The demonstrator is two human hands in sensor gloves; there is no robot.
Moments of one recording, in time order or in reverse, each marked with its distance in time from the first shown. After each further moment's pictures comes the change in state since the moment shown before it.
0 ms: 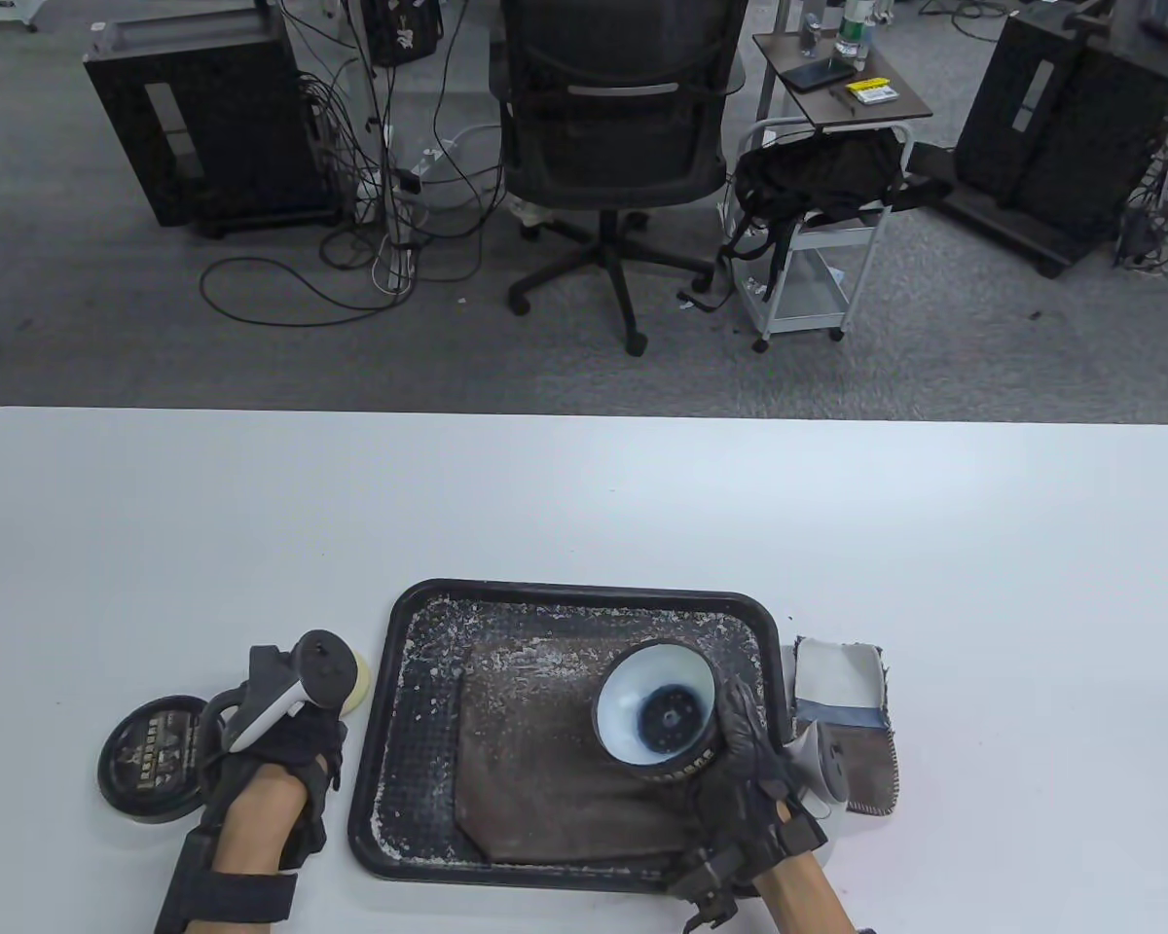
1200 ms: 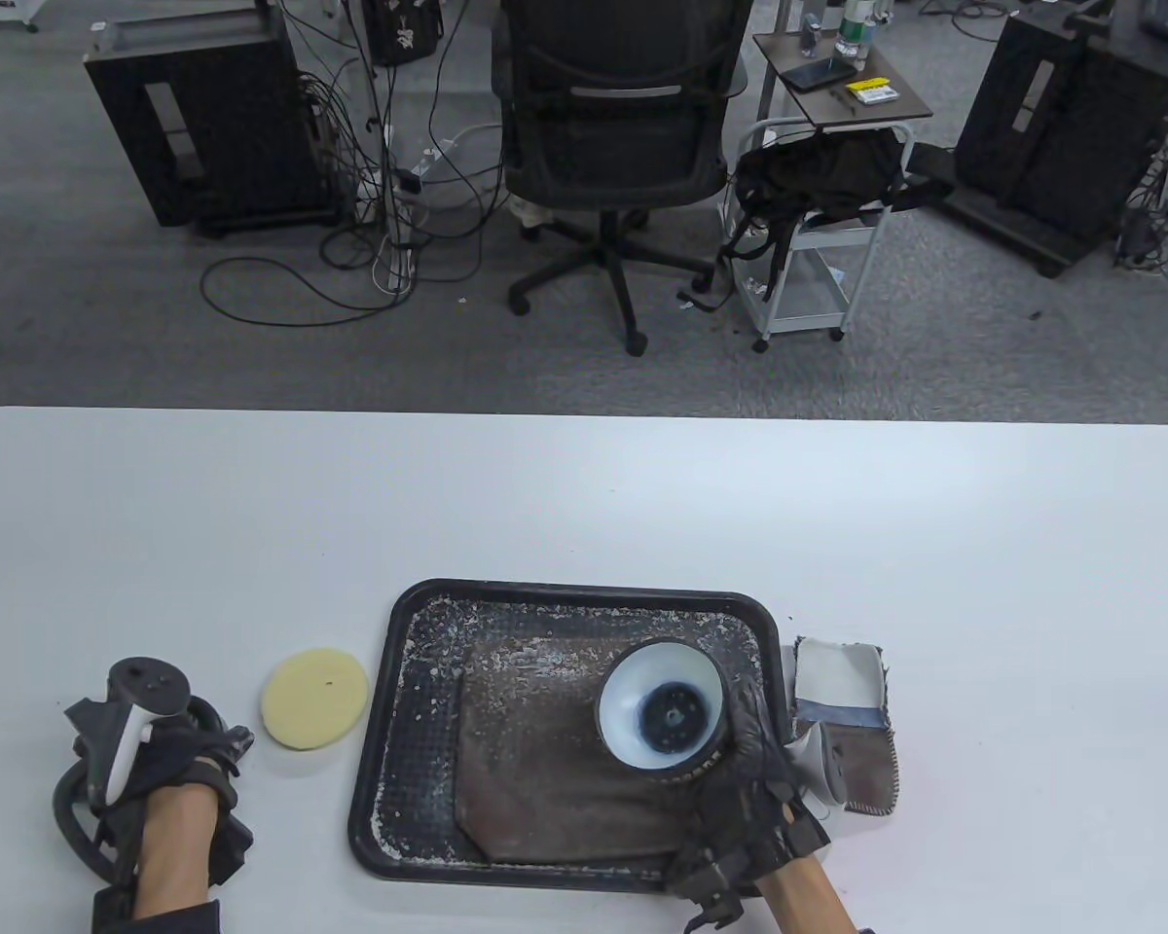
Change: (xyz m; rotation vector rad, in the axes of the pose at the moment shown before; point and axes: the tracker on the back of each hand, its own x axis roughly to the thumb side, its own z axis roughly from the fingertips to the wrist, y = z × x) left_hand -0.120 0.009 0.040 0.046 0.571 0.301; right_hand 0.001 0.001 0.000 0.033 -0.042 -0.060
